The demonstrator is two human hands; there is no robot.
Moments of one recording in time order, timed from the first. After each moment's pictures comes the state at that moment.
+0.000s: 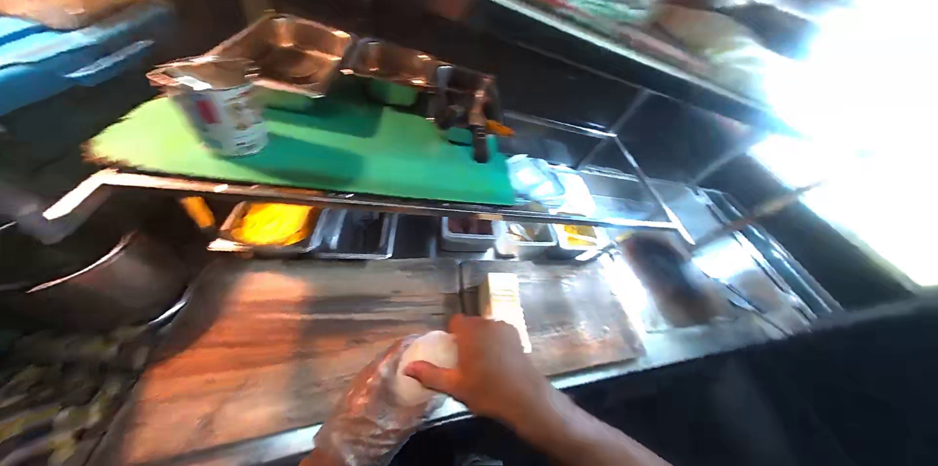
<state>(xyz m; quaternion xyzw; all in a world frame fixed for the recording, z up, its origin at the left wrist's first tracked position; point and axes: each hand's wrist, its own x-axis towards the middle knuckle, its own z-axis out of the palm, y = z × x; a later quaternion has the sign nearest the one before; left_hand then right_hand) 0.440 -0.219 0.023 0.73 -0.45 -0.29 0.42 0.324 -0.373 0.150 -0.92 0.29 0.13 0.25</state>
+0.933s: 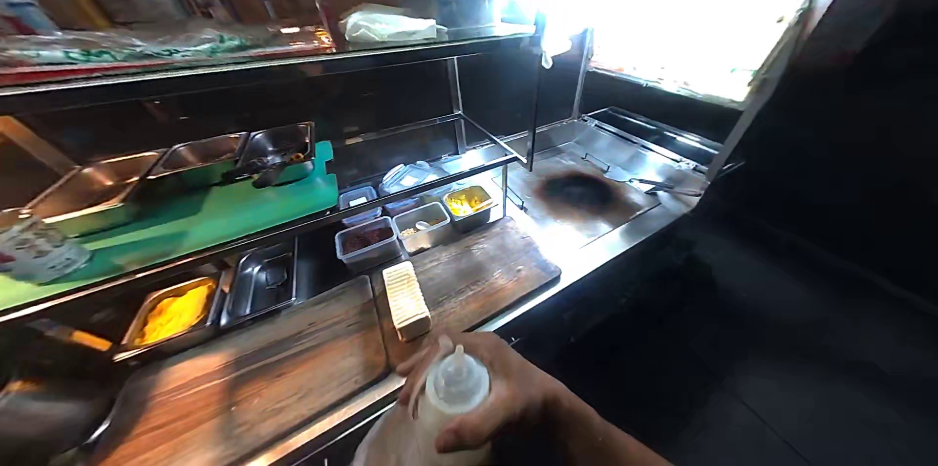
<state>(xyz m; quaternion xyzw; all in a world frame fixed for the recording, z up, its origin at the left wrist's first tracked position) 0.134 -0.273 0.159 0.25 -0.45 -0.45 0.73 0.021 -0.355 0.166 -0.65 -0.06 -0.28 0.70</state>
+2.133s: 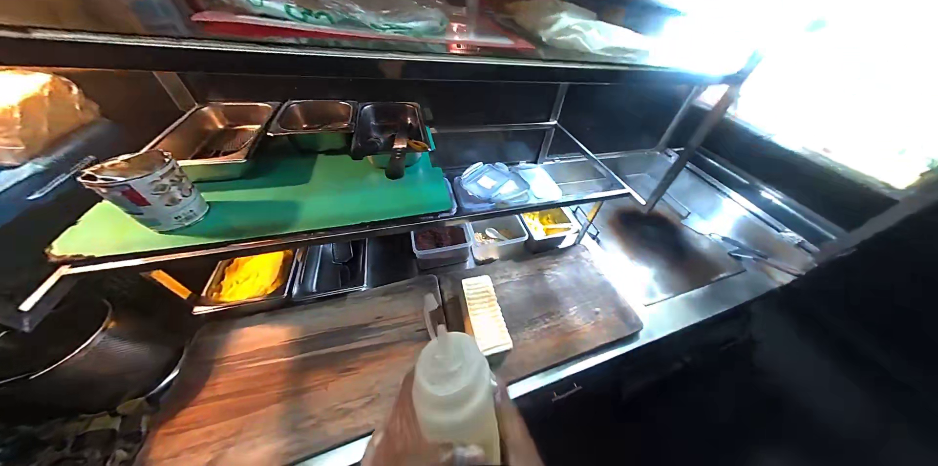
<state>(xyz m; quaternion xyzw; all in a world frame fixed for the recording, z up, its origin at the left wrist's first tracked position) 0.341 -0.235 0.126 0.48 -0.37 -0.43 0.67 0.183 -0.311 0.080 -0.62 0.15 -0.36 0.68</state>
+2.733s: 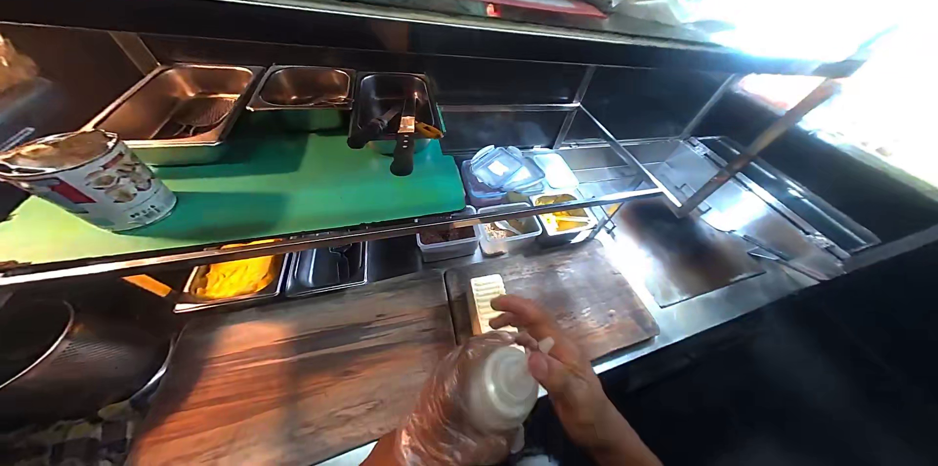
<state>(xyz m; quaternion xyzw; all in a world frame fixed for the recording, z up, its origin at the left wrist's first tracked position) 0.369 -0.328 0.076 0.41 -0.60 -0.26 0.64 0.213 -0.430 0.134 -0.67 0.16 -0.34 0.64</state>
